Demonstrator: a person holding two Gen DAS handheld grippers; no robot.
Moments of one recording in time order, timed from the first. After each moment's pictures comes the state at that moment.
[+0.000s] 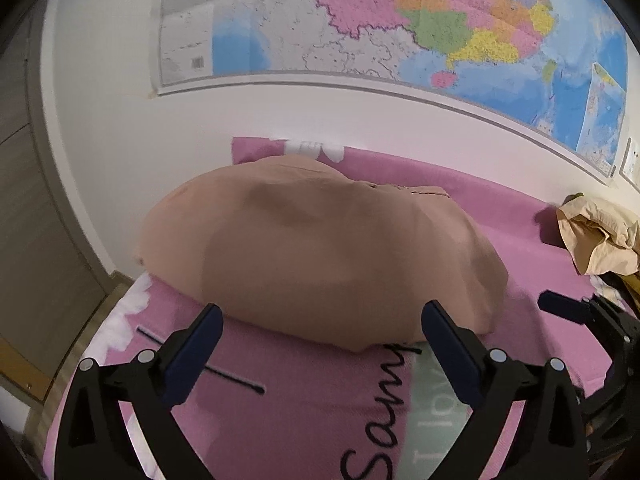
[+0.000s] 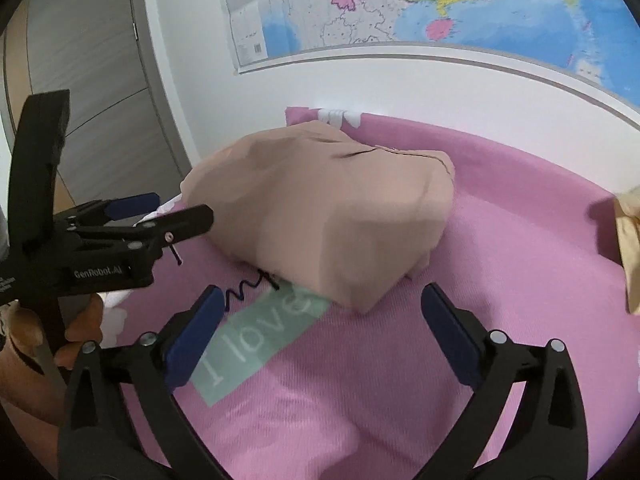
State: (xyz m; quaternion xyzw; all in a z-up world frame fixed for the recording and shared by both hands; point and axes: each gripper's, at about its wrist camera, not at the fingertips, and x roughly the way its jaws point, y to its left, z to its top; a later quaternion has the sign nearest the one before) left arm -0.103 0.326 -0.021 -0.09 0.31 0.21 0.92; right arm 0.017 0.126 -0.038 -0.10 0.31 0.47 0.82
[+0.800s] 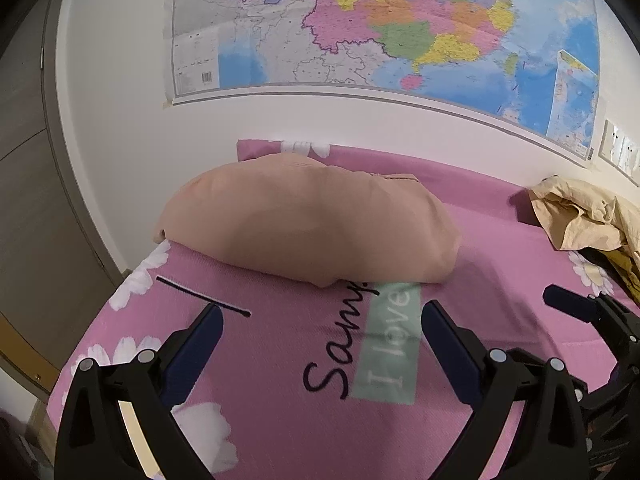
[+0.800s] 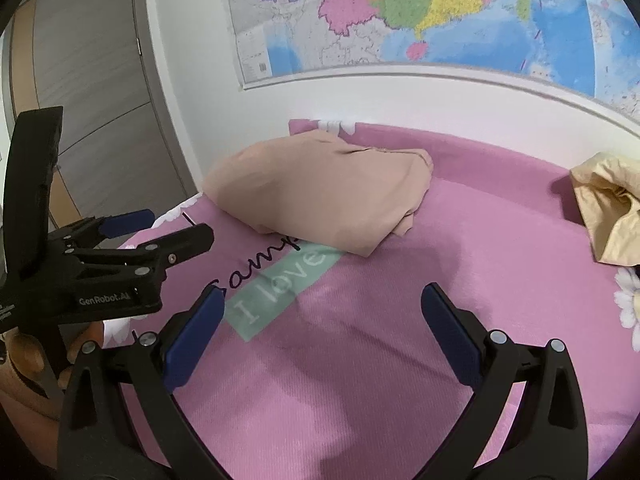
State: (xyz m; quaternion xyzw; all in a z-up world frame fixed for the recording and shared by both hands) left arm -0.155 0.264 -0.014 -0.08 0.31 0.22 0.92; right arm -0.037 0.070 -0.028 -0.08 0.29 0.46 0.84
